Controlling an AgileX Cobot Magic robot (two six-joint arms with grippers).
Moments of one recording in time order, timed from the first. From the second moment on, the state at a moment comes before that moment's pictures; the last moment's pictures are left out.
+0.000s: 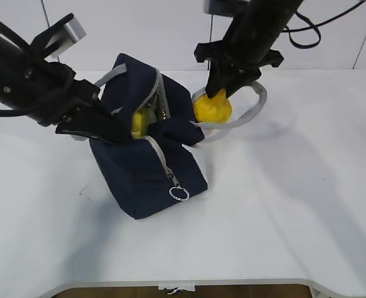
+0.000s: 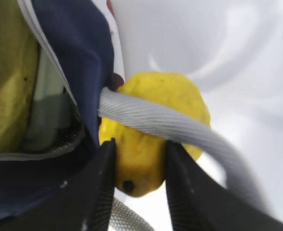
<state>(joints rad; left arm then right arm) -0.28 1.64 -1.14 -0.91 0.93 0.67 0.27 2.16 -2.09 0.28 1.25 -0.06</state>
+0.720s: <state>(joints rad) -0.28 1.64 -1.14 -0.91 0.93 0.67 0.27 2.14 -2.07 0.35 1.25 -0.05</state>
